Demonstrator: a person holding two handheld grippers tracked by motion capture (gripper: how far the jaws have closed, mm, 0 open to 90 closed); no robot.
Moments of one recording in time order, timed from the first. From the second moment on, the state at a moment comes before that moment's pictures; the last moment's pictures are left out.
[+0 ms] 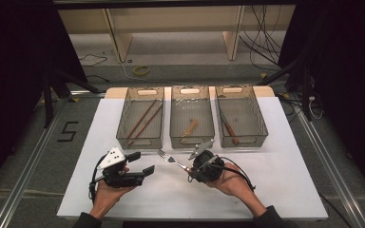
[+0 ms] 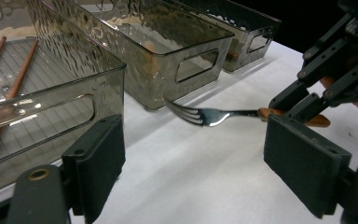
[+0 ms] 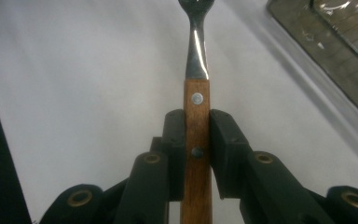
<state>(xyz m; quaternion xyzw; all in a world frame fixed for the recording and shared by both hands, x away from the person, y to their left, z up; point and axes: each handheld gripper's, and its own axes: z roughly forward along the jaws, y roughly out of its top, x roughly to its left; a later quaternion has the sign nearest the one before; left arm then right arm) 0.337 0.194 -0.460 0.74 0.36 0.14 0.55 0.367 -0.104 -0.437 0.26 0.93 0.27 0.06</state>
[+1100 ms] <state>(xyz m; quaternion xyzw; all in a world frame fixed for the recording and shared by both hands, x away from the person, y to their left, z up) 0.337 0.195 -0.460 0.73 0.36 0.14 0.56 0.387 -0.156 -0.397 0.32 0.88 0.34 0.09</state>
